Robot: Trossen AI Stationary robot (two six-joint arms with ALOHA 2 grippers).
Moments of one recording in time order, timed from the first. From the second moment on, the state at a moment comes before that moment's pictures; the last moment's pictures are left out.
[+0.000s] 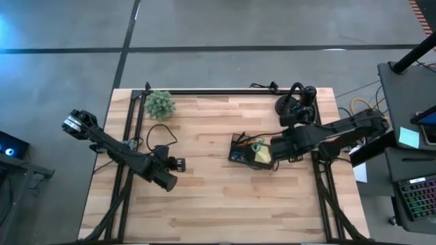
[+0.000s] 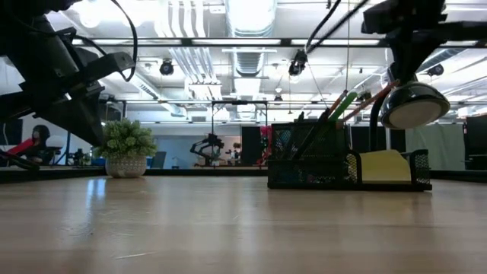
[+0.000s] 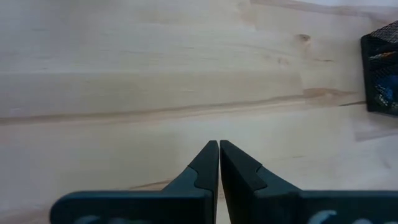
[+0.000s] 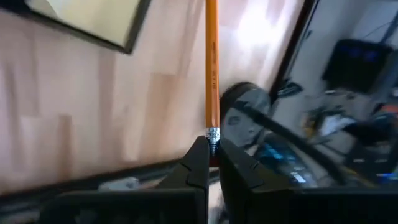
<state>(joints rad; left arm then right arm) -0.51 1.35 0.73 -0.77 -0.61 -2.01 0.24 1.39 1.21 -1.57 0.54 0.08</state>
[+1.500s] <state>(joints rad) -0.51 1.35 0.73 -0.75 -0.59 -2.01 0.33 1.44 1.25 -1.57 0.69 -0.22</state>
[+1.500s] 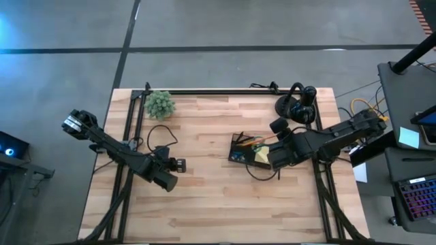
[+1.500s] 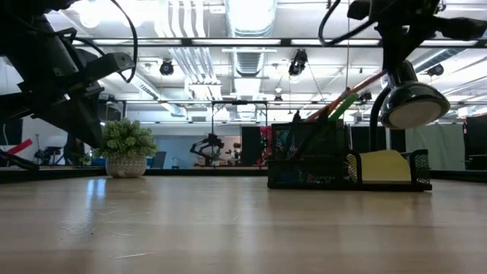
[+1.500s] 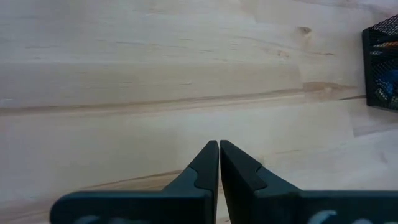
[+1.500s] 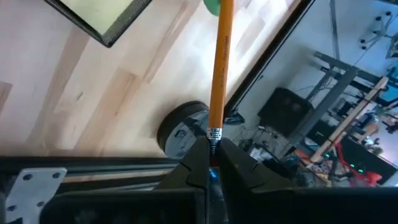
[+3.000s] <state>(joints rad) -0.49 1.35 0.75 -0.27 -0.72 -1.55 0.38 1.46 1.68 -1.56 0.62 0.73</state>
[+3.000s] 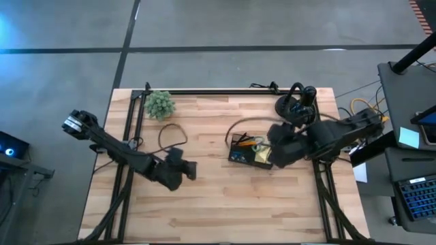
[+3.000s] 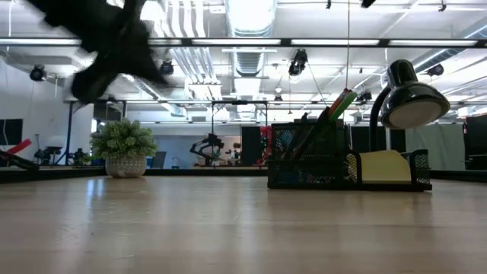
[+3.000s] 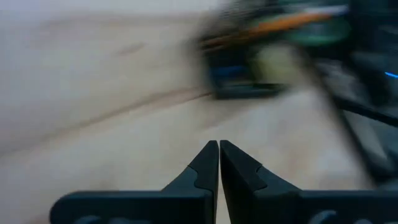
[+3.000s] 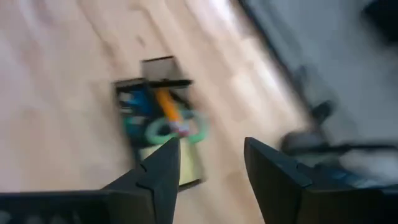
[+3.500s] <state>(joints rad) -0.33 0.87 0.72 0.48 -0.59 -0.44 0.58 1.39 1.75 -1.25 0.69 0.66</state>
